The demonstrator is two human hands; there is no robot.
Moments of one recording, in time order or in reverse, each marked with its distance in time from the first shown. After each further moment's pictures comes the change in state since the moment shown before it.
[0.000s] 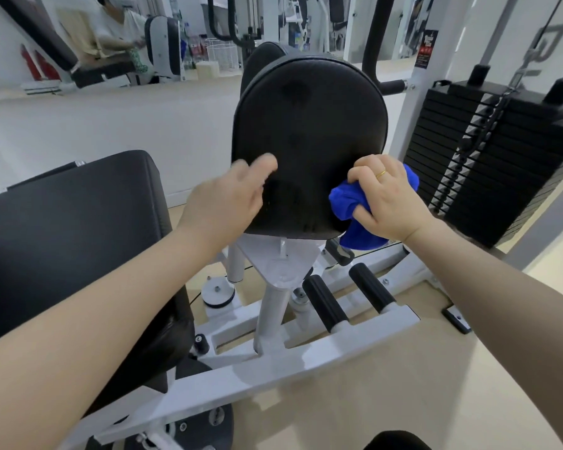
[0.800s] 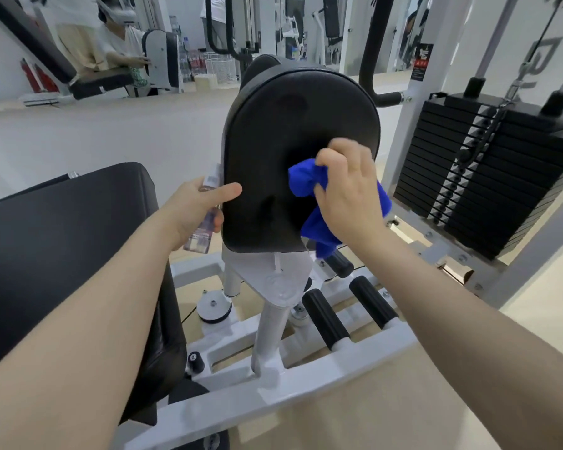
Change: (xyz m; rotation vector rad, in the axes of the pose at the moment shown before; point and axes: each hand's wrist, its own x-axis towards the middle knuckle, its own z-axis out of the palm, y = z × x) left_hand 0.015 -0.046 0.008 -0.976 -0.327 -0.823; right_hand 0.050 -0.056 0.017 0.058 0.445 0.182
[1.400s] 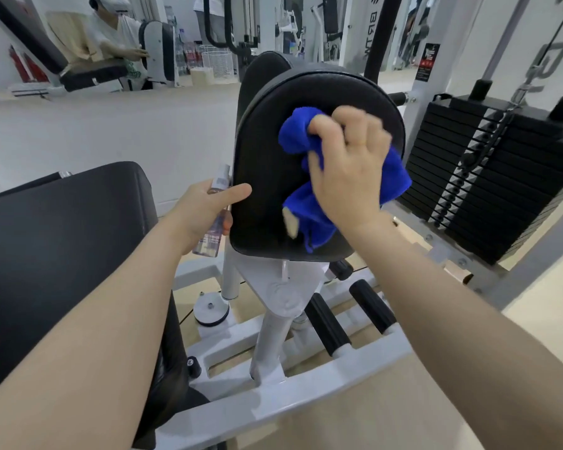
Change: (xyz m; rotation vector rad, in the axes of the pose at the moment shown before) left_hand 0.019 -0.004 0.004 -0.018 0.024 0.003; right_hand 0.035 -0.005 0.020 -0.177 0.213 -0.079
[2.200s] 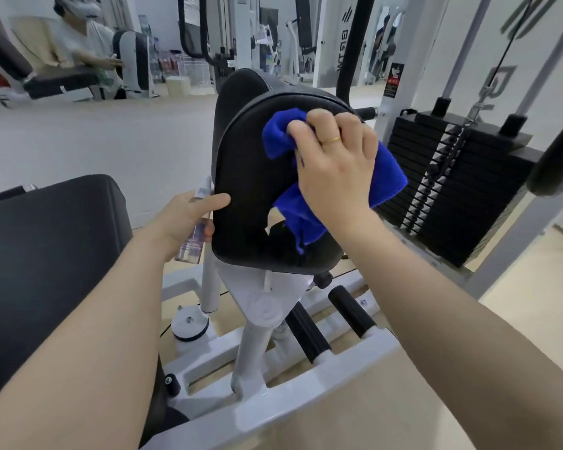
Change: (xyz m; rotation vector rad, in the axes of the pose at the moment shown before) left_hand 0.009 0.005 0.005 -0.115 -0.084 0.013; right_hand 0.019 0.010 -0.013 -0.284 0.064 -0.154
